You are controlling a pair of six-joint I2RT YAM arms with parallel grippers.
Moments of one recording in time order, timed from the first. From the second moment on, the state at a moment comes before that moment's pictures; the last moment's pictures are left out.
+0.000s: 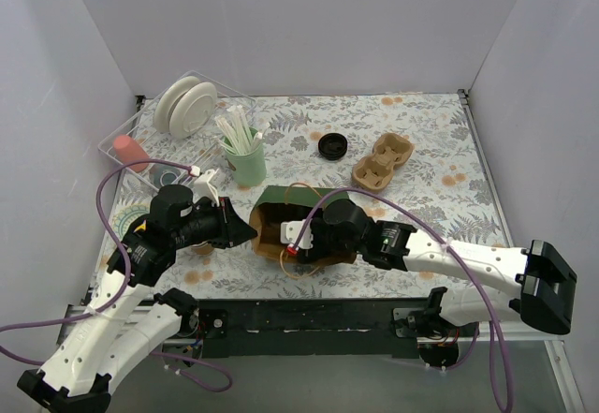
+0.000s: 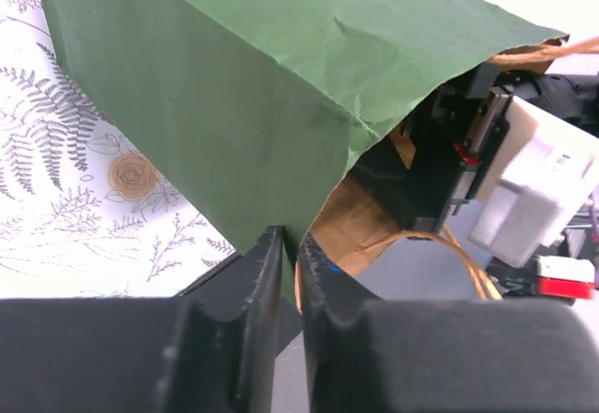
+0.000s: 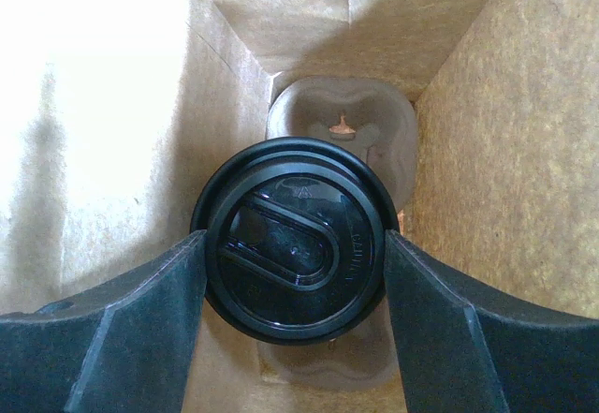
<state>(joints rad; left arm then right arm) -0.49 0.66 0.84 -0.71 0.42 -0.58 1.15 1.21 0.79 -0.12 0.01 -0.70</state>
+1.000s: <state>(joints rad) -0.49 0.61 0.82 -0.71 0.44 -0.52 1.15 1.21 0.79 -0.13 0.03 -0.70</state>
